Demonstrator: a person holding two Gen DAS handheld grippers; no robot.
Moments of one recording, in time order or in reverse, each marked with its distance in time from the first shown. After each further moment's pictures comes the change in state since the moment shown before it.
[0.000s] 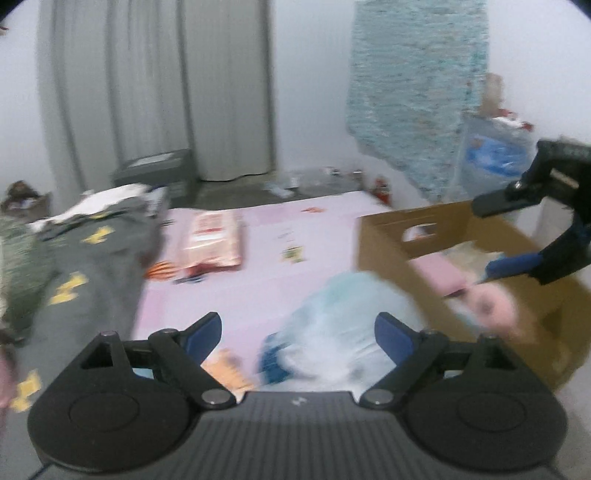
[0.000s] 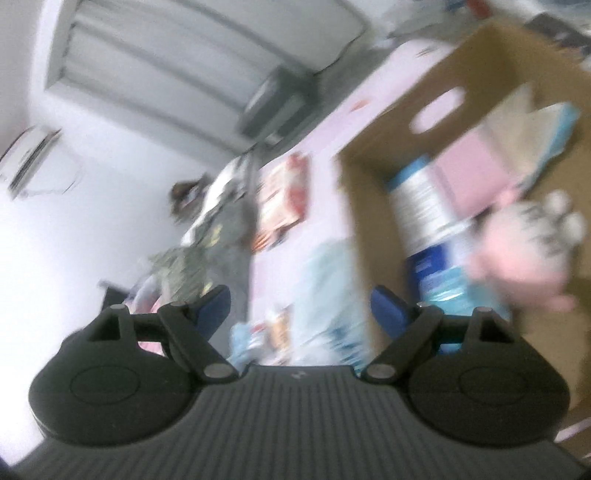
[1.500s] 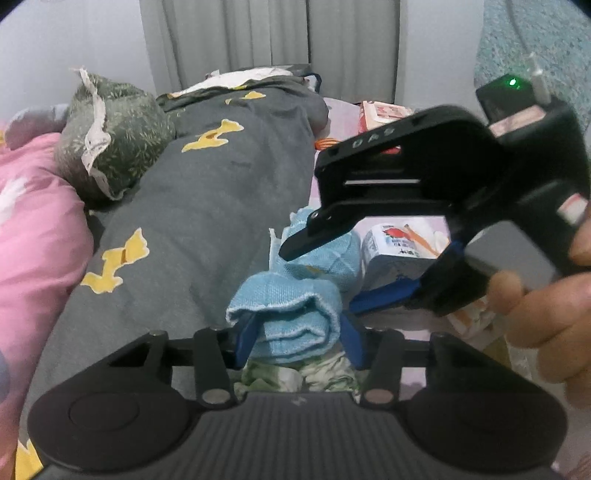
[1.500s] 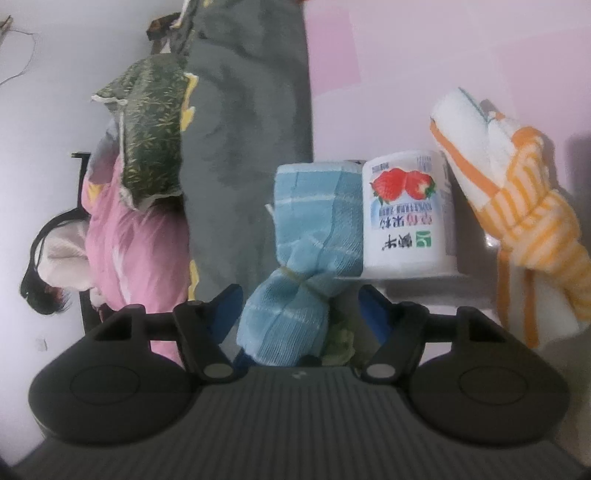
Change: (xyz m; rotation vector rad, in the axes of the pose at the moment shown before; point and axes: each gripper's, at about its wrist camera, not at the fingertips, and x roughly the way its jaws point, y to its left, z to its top) left arm 0.058 0.163 -0.098 -0.219 0.244 0.244; right arm 0.402 0.116 -0.136 0.054 0.567 -0.068
